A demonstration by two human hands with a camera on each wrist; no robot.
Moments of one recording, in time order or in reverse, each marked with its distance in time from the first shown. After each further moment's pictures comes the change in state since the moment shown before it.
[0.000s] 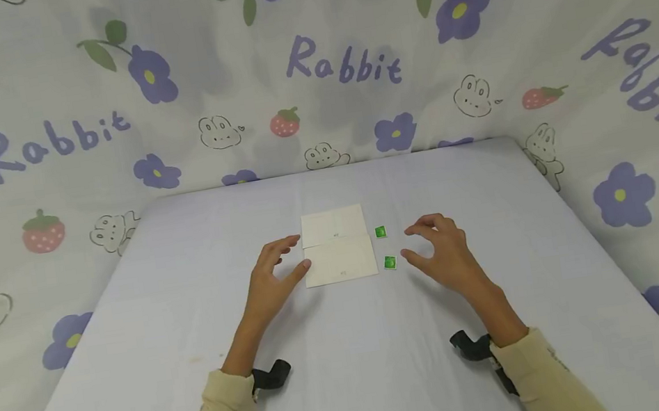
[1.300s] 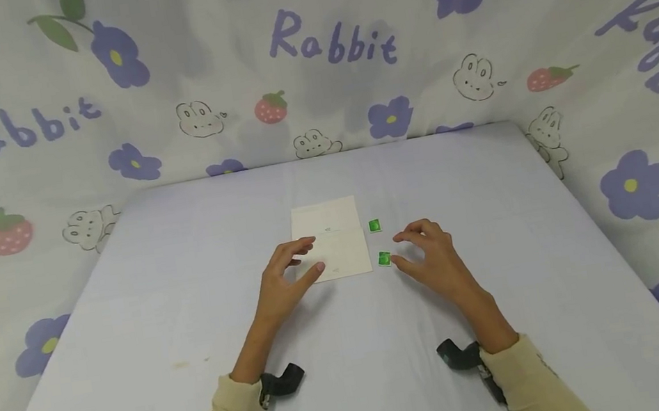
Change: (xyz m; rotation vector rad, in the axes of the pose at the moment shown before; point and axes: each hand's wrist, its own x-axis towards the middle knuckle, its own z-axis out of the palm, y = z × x) left_hand 0.006 0.001 0.041 -0.142 -0.035 0.072; right_hand -0.001 0.017 0.026 0.058 0.008 -0.001
